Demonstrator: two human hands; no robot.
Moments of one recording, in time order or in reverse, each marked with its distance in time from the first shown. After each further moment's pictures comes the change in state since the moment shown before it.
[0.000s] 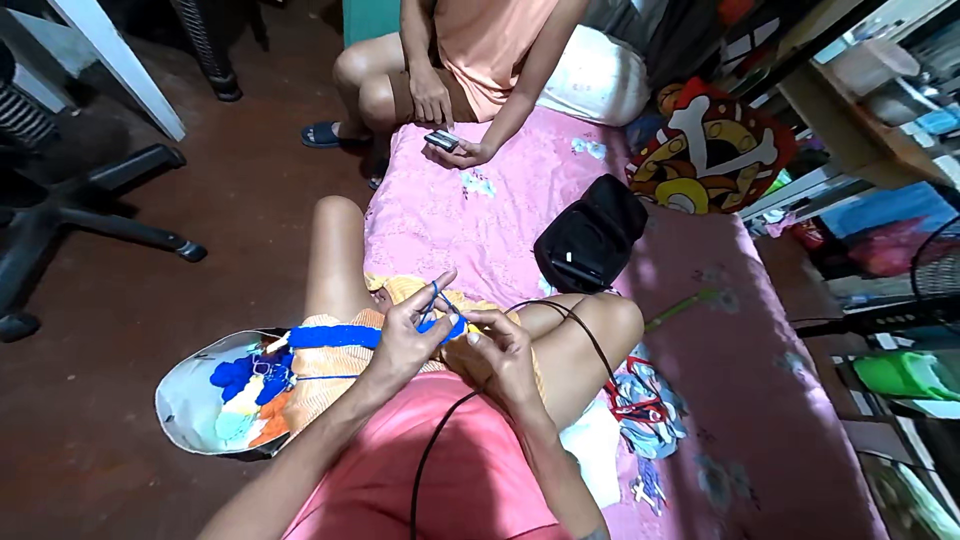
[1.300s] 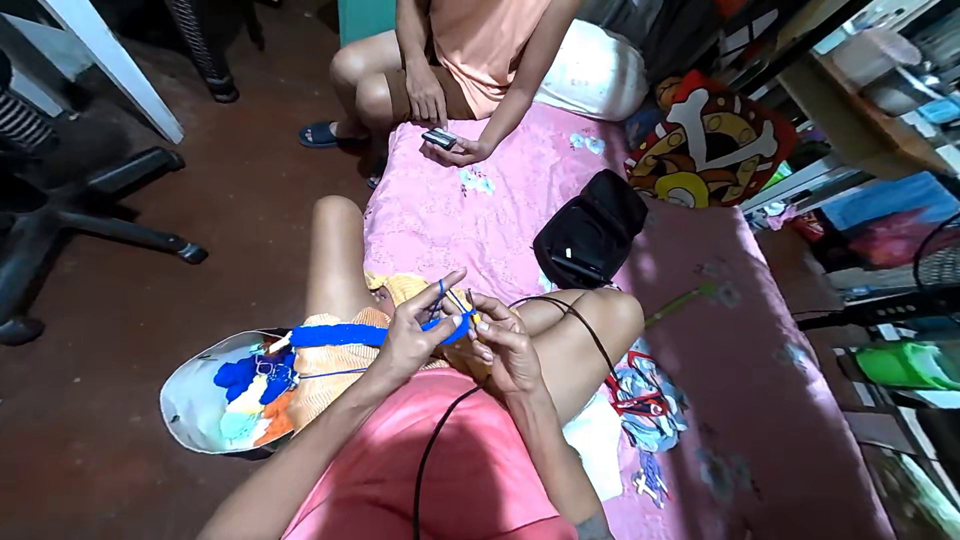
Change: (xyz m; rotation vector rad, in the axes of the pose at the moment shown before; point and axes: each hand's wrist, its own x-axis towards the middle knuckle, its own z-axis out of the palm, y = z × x) left_hand 0.002 -0.009 0.002 -0.118 -0.116 0.002; right_hand 0.009 0.008 -0.005 0.799 -0.107 0.272
